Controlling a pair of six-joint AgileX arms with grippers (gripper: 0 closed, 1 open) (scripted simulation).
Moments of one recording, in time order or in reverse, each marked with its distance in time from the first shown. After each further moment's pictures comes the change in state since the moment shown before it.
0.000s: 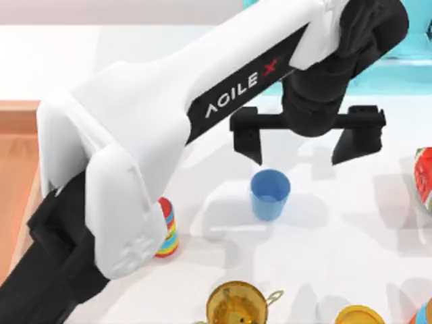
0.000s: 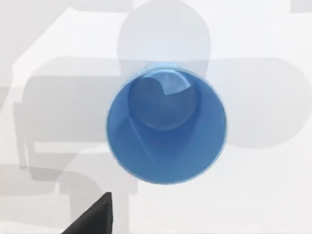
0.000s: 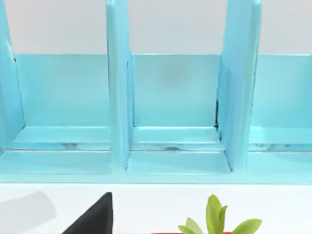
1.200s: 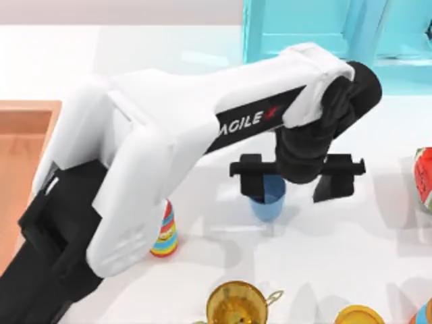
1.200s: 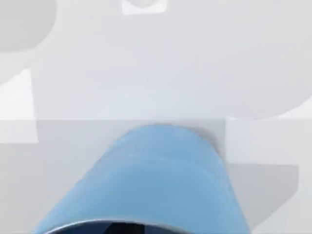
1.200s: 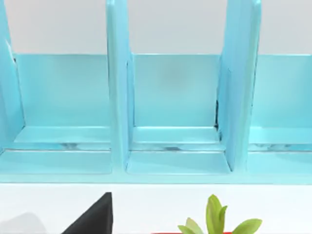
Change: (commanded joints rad) left arm 0.013 -0.031 -0.441 0.409 0.000 0.014; right arm 0.000 0.000 0.000 0.000 0.000 0.000
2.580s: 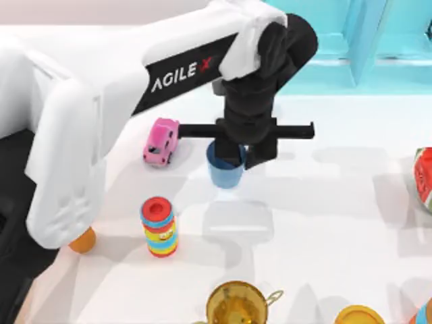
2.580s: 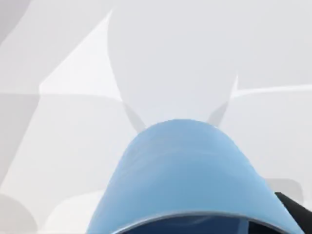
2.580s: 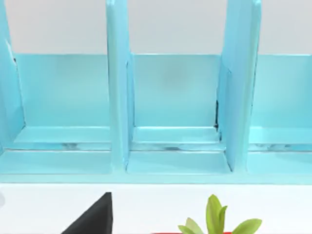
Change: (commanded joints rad) left arm 0.151 -0.136 -0.101 -0.033 0.016 0.157; right arm 0.000 0.000 0.000 0.000 0.000 0.000
